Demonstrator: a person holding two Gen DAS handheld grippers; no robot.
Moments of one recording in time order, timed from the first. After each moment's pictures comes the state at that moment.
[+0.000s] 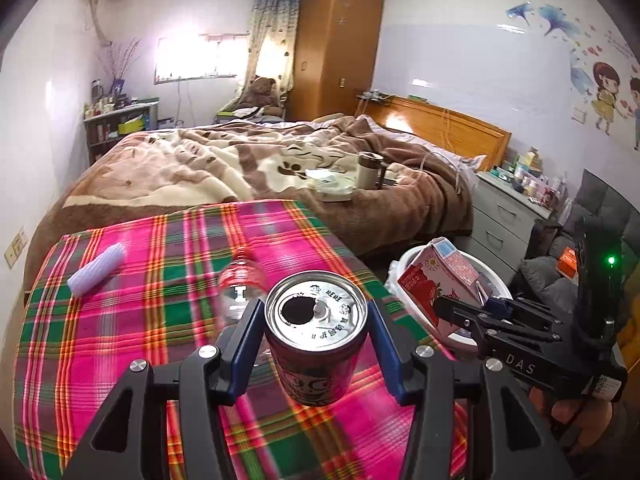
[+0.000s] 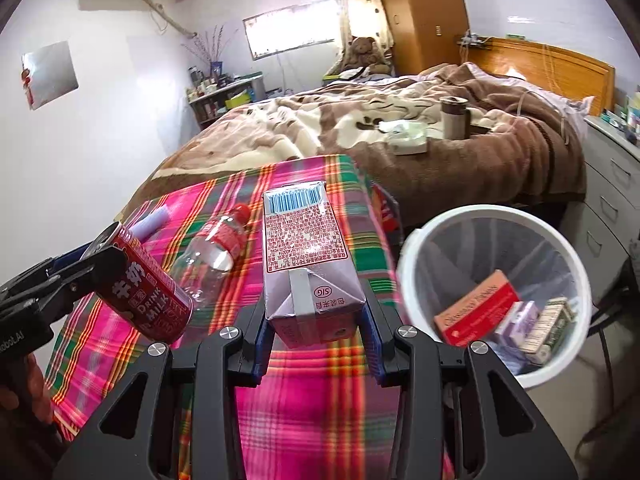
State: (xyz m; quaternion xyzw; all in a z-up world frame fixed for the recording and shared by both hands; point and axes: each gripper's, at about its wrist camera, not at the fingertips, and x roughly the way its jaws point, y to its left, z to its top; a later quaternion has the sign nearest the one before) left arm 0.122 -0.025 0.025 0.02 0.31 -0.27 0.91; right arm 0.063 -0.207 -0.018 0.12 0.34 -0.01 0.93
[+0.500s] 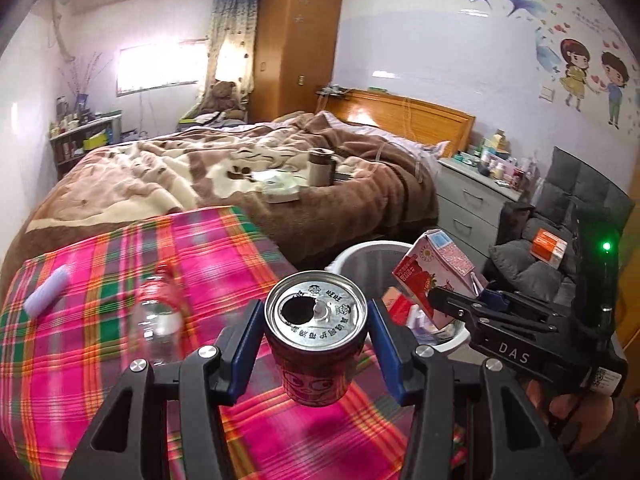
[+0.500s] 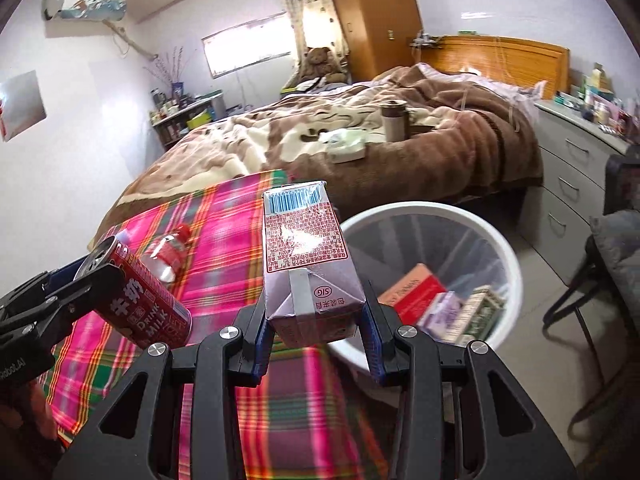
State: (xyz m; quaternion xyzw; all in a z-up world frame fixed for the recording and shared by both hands) left arm 0.103 -0.113 0.025 0.04 0.30 -0.33 0.89; right arm 0.029 -0.271 -0.016 0.14 0.33 -0.08 0.93
